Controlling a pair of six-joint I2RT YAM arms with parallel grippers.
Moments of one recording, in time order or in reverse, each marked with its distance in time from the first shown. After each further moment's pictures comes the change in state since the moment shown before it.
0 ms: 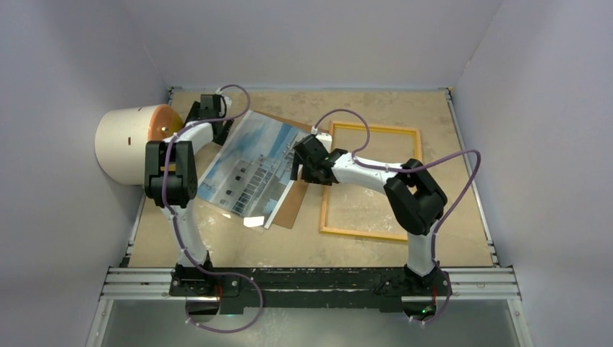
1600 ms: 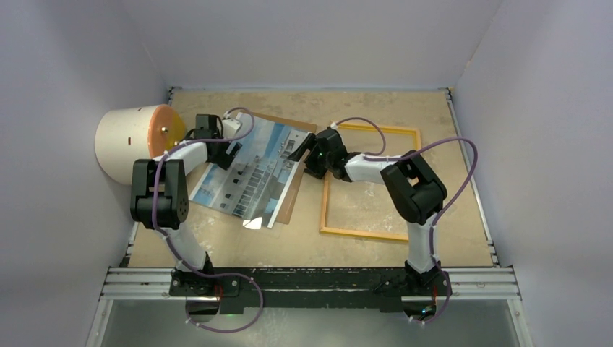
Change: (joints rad) left arm 0.004 -0.227 -0.327 -0.031 0.357 0.089; right arm -0.147 0.093 -0.142 0.531 -0.360 0.325
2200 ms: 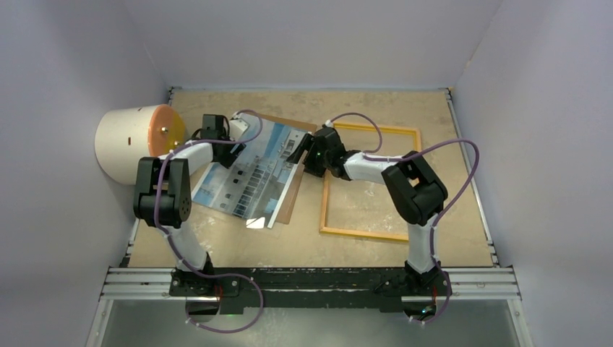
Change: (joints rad) left arm -0.043 0.020 0.000 0.039 -0.013 0.066; right arm 0.002 -0.014 0.002 -0.009 -0.028 -0.089
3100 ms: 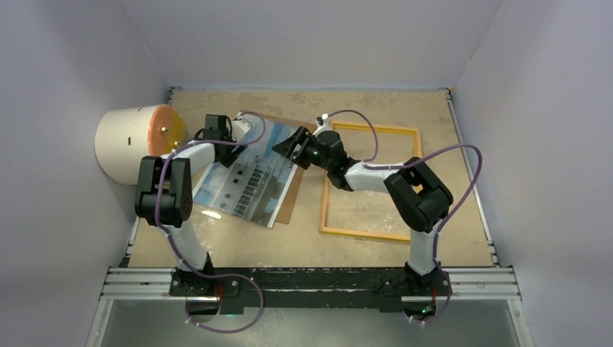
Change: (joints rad) left arm -0.023 0.010 -0.002 0.021 -0.033 0.065; right arm 0.057 -0.084 -0.112 0.417 -0.058 0.047
